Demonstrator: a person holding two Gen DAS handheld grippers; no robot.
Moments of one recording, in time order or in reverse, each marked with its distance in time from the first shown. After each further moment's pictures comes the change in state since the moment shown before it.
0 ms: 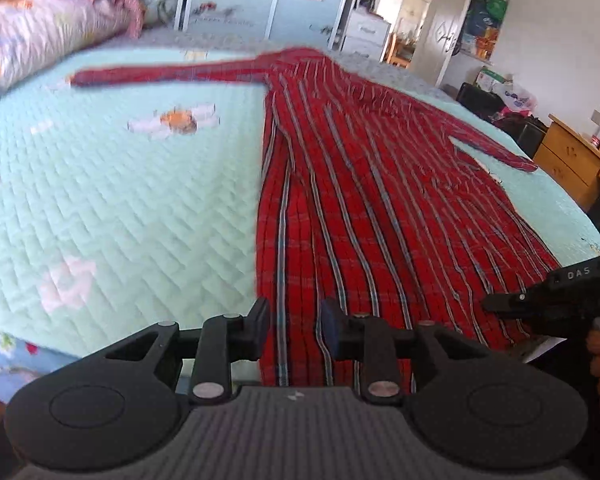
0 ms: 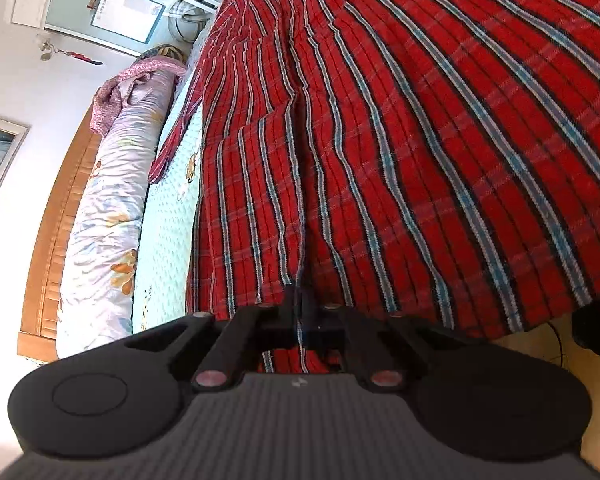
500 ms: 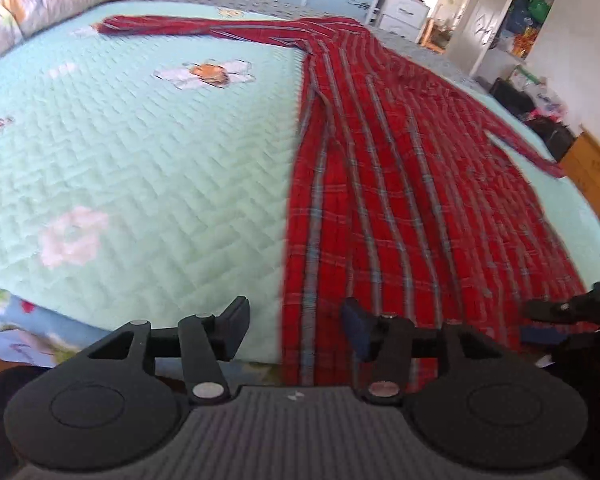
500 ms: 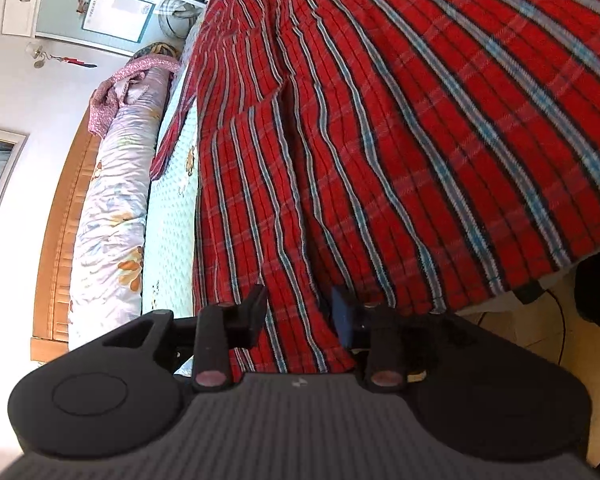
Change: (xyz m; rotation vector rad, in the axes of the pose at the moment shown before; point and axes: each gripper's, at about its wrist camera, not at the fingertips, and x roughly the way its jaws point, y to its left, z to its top) left arm 0.015 0.017 -0.005 -0.120 0.072 0.017; right arm -0.008 -0.017 -0.004 0.070 0.047 0.014
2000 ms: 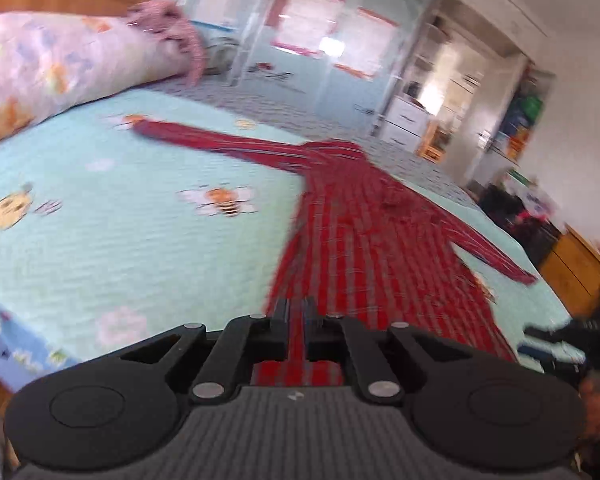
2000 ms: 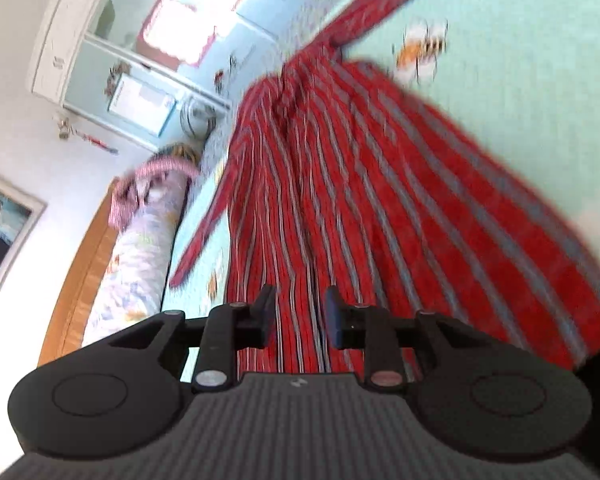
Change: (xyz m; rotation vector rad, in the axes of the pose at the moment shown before) left arm -0.099 -0.029 0.031 -0.046 -0.302 -0.010; right arm -0.104 -0.004 0.061 -0.057 -0.377 0.012
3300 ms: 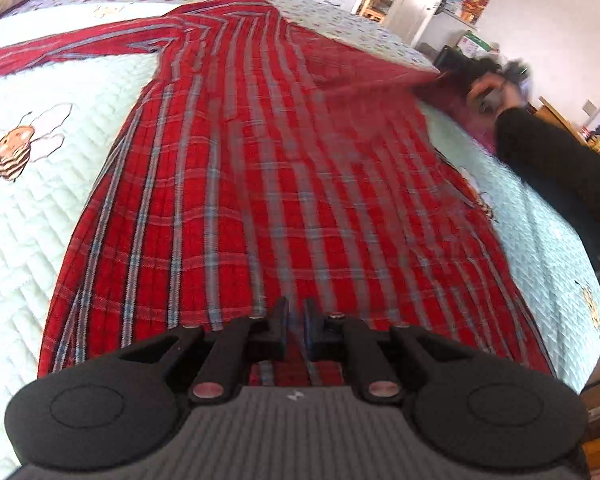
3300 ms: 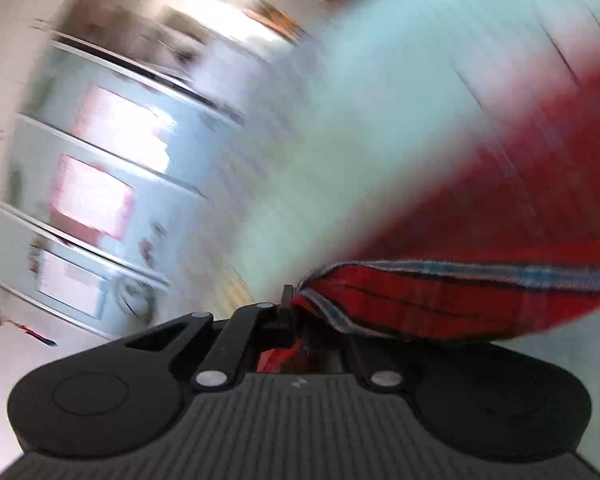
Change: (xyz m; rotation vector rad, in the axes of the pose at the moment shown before) left arm 0.257 -0.080 0.012 0.130 0.418 -0.135; right arm 0.299 -0.074 0.472 0.088 -0.413 -0.104
